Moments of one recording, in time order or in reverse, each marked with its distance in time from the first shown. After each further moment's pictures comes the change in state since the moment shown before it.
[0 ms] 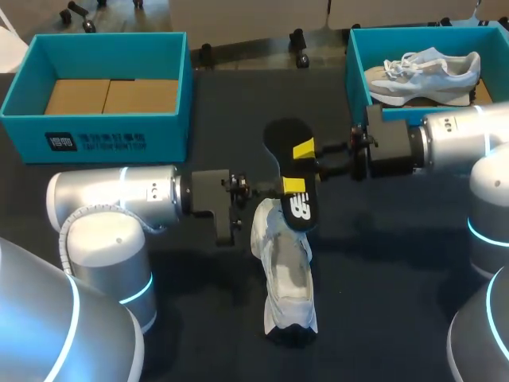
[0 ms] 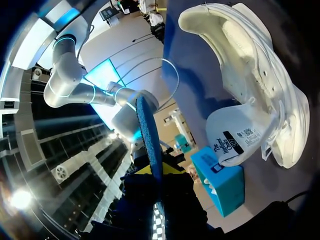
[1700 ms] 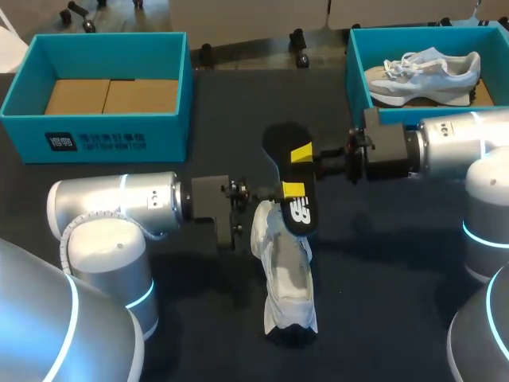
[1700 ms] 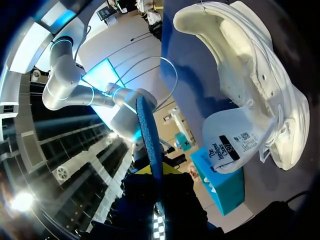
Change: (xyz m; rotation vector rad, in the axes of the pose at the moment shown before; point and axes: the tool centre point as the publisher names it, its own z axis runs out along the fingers) left arm 0.004 -0.005 -0.001 -0.016 0.001 0.019; right arm -0.001 0.001 0.005 -0.009 0.031 0.026
